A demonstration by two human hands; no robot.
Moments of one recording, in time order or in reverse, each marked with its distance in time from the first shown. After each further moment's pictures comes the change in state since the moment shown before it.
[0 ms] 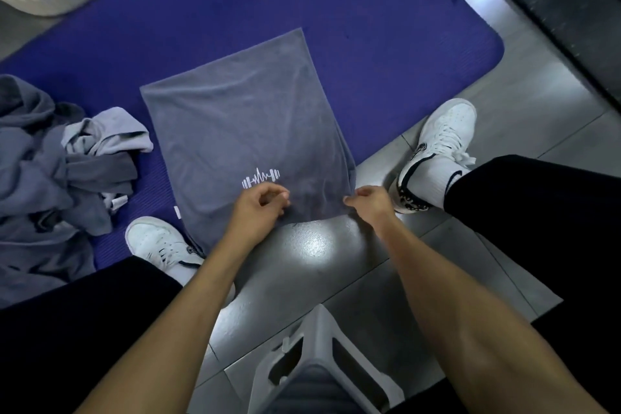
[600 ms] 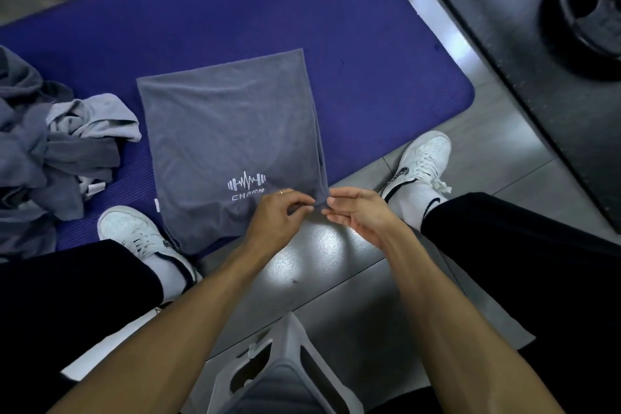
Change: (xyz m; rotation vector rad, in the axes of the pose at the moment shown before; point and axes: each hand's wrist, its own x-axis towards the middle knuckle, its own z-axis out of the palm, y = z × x) left_hand -0.016 0.009 0.047 0.170 0.042 0.437; right_hand -0.053 -0.037 -0.040 0.543 -0.415 -0.039
